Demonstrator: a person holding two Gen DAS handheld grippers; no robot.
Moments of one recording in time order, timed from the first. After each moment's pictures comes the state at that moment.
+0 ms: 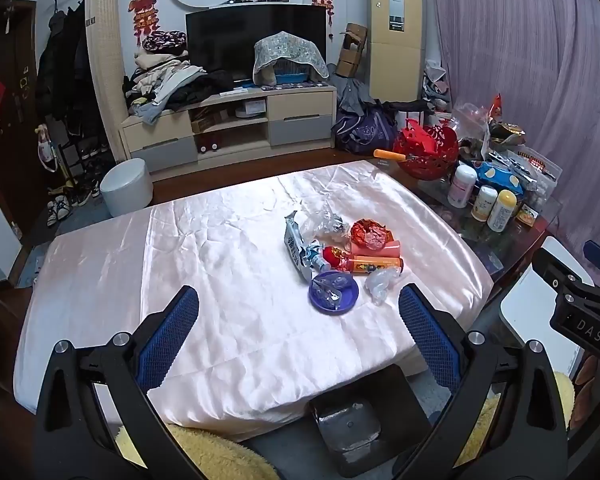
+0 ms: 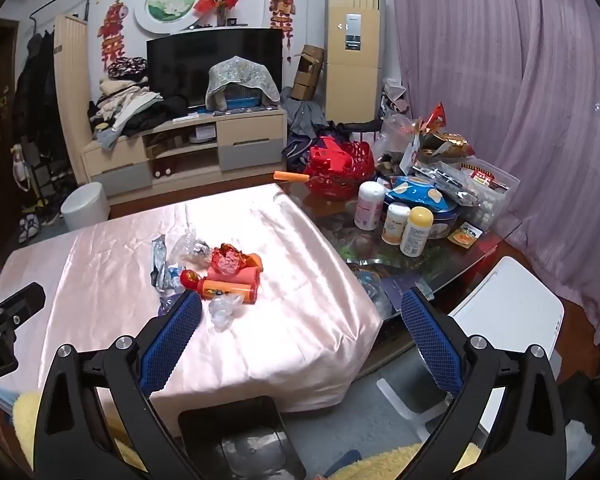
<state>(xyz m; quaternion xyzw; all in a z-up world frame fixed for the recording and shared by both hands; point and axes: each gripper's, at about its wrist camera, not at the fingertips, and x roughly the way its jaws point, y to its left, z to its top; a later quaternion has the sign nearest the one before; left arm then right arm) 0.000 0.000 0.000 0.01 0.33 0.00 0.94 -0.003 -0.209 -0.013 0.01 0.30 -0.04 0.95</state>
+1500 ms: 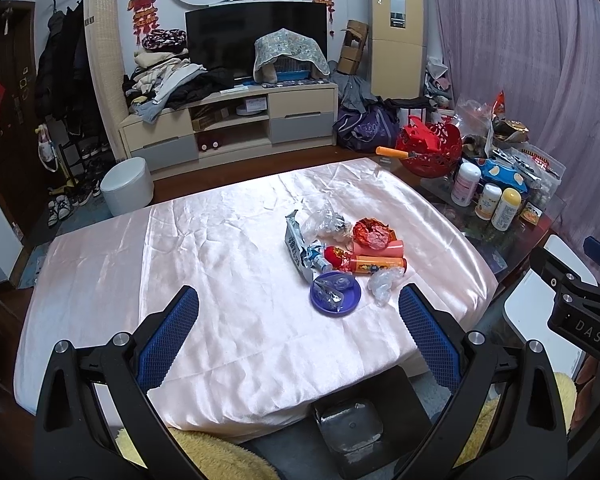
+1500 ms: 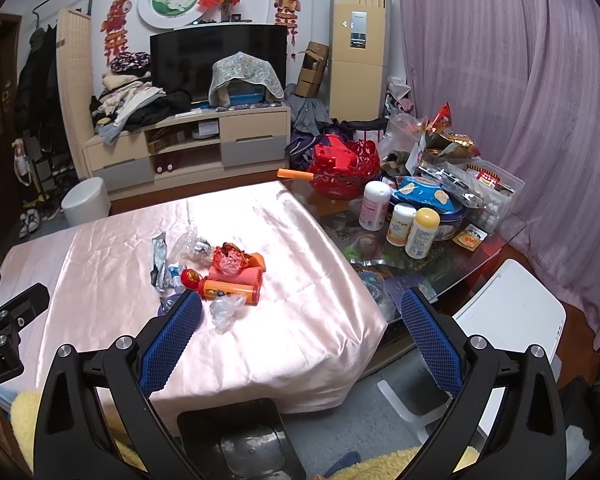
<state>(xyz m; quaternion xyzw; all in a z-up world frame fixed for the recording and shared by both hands) 0.006 -0.001 -0.008 0.02 0.34 0.00 0.94 0.007 -0.204 -0.016 0.00 0.30 -0.04 0.95</state>
